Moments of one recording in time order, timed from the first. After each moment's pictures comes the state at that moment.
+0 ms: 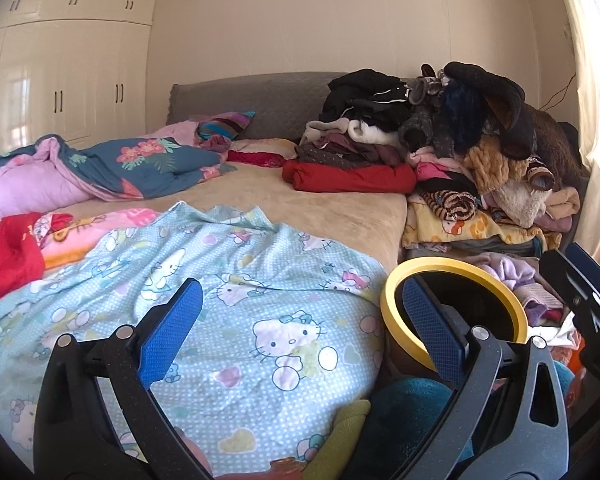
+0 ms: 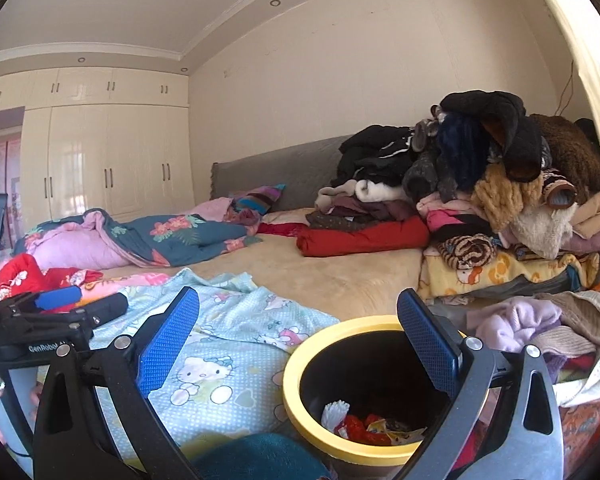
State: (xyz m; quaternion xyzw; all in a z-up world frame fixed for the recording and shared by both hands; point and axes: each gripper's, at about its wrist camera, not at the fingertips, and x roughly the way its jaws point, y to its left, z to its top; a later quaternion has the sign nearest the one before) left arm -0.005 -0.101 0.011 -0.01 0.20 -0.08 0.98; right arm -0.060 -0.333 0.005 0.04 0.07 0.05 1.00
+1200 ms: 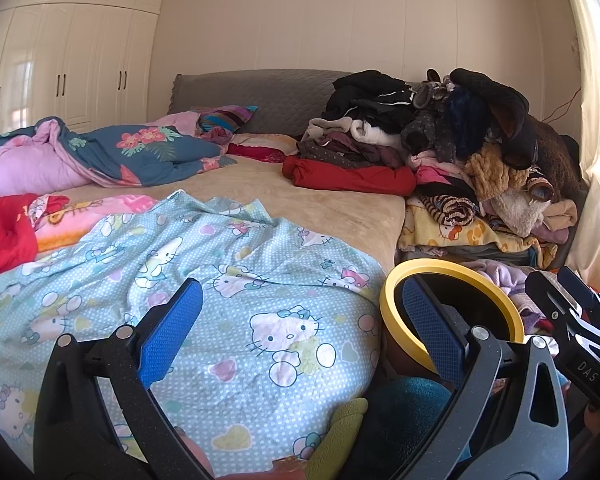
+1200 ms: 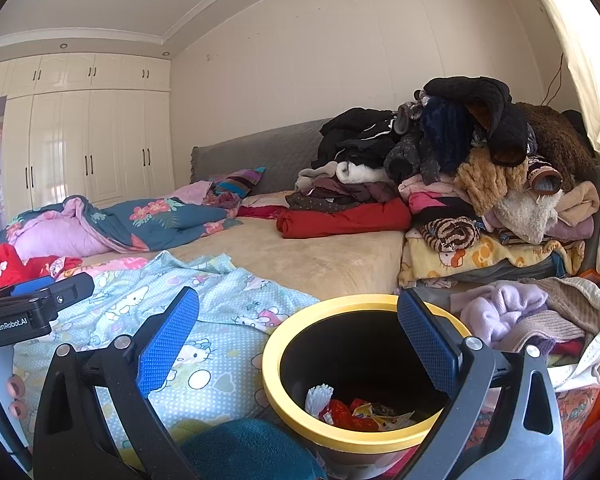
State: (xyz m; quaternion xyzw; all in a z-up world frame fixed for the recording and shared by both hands) left arm -0.002 -0.092 0.002 -0.03 0.20 -0.09 0.97; right arm -0.048 -0.334 -0.014 0.04 0.10 0.01 0.99
